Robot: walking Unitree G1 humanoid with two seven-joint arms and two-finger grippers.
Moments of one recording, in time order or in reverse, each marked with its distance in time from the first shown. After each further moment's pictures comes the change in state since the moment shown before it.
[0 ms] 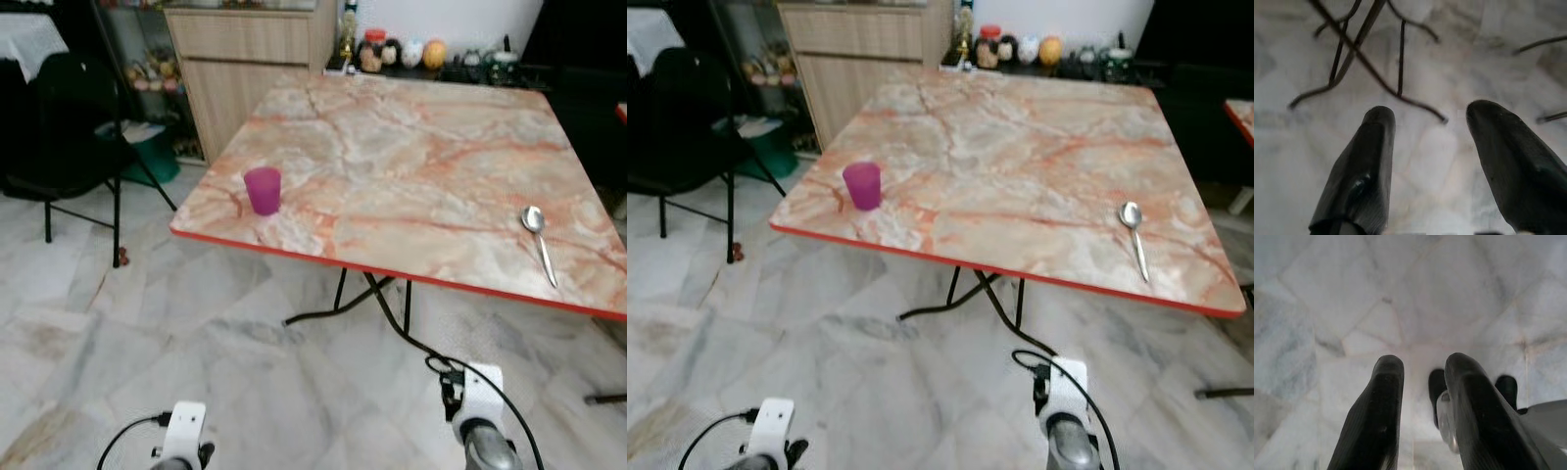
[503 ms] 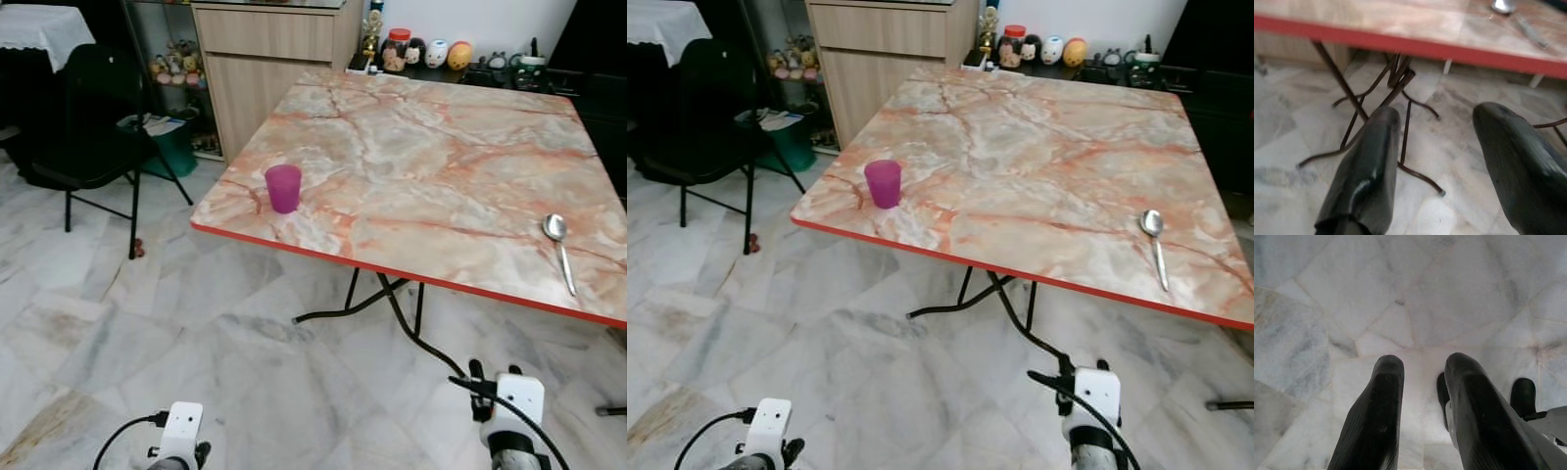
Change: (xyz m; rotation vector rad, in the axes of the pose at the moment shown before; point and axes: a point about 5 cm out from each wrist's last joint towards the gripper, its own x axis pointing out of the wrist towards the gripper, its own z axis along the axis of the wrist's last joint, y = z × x) left arm 0.000 0.007 0.004 0.013 -0.013 0.017; right arm -0.051 -0.011 0.034 -0.067 -0.337 -0.018
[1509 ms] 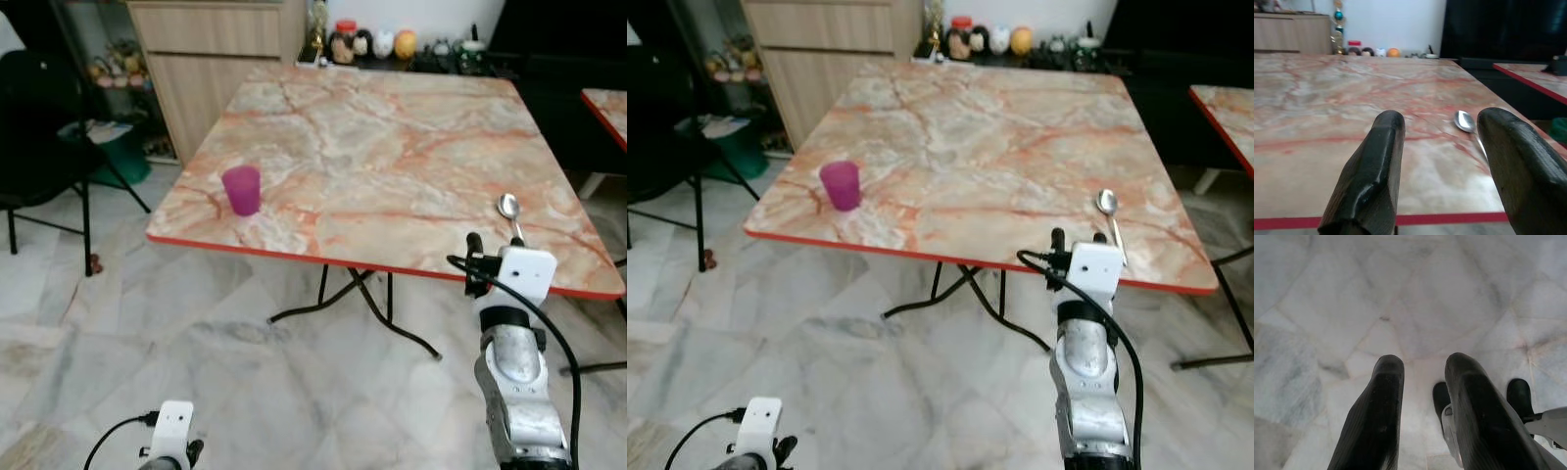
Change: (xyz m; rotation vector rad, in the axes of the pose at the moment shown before) left arm -0.002 0.007 -0.002 -0.025 -0.015 0.009; right arm 0.073 0.020 0.124 0.084 -0.241 -0.014
